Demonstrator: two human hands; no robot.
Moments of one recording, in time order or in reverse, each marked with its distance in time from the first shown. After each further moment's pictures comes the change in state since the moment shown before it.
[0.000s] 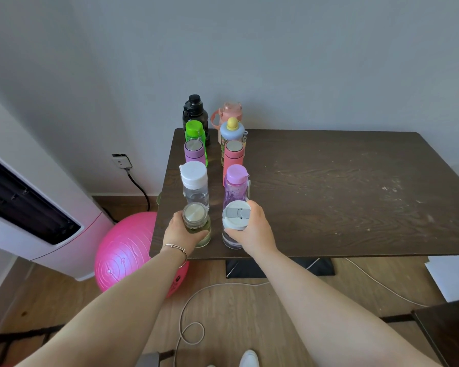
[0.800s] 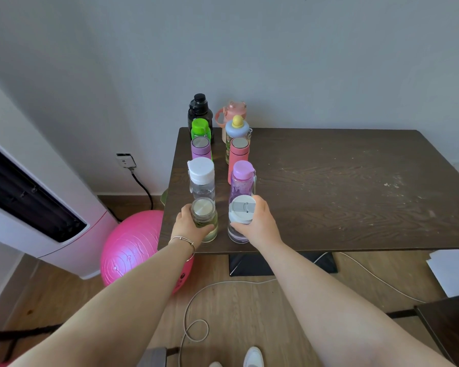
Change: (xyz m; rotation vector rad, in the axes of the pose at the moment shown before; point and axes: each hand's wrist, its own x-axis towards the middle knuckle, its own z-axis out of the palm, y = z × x) left_hand -0.006 0.003 -0.009 0.018 -0.047 0.036; right_hand -0.001 -0.005 0.002 -0.066 0.001 -0.018
